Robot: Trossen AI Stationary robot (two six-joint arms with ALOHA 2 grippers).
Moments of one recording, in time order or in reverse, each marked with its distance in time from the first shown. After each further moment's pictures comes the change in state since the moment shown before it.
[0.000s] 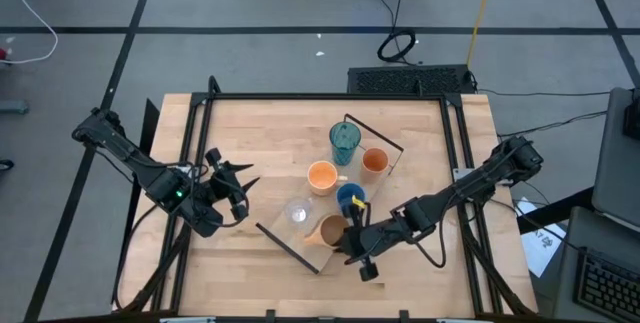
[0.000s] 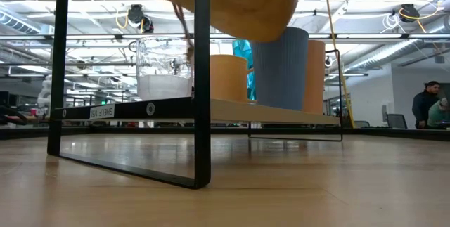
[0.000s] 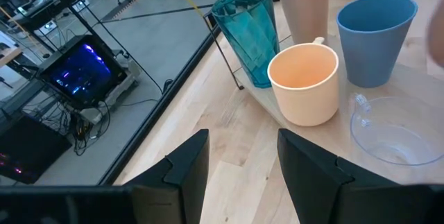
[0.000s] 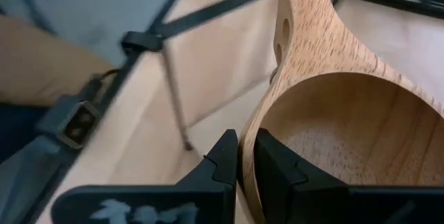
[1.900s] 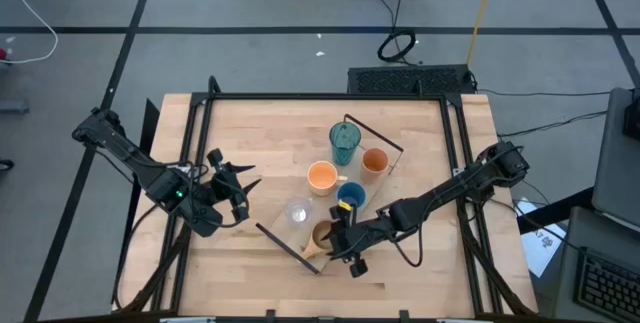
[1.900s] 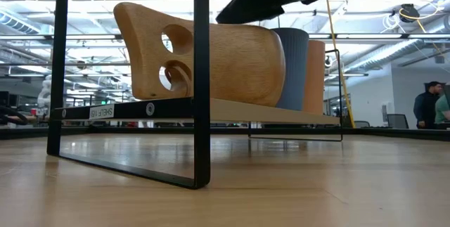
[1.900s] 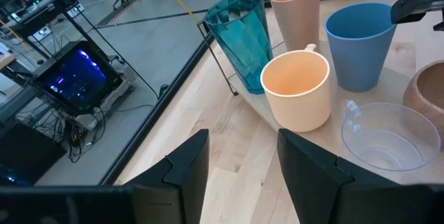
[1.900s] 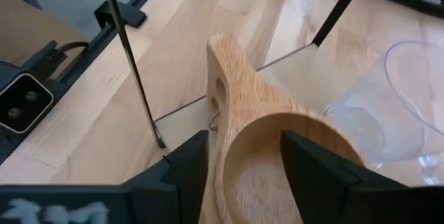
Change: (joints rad) left arm 0.000 0.000 0.001 0.052 0.008 0.053; right arm -0.056 0.116 -0.056 0.174 -0.063 -0.133
